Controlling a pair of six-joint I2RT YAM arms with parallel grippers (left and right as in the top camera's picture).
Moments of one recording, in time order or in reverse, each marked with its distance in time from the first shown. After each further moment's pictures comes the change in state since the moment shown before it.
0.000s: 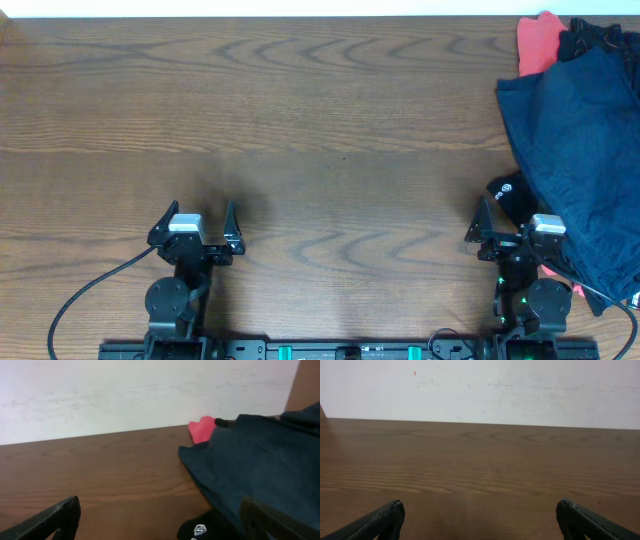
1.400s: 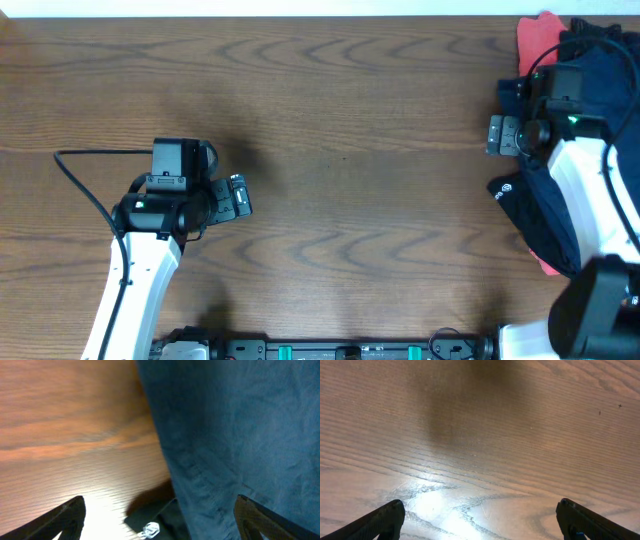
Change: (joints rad) left arm 0.000 1.167 0.880 -0.771 0.105 -0.236; right arm -0.084 1.647 1.221 -0.653 0.155 -0.101
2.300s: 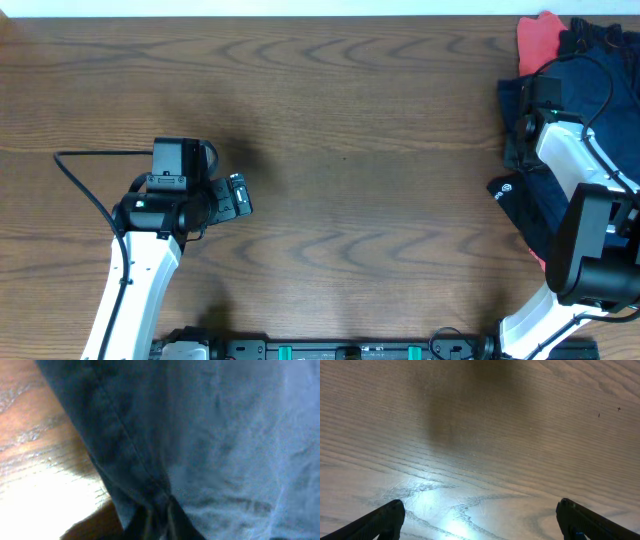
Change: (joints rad) left arm 0.000 0.000 0.000 0.000 0.001 -0.018; right arm -0.047 0.227 0.002 0.053 0.191 0.026
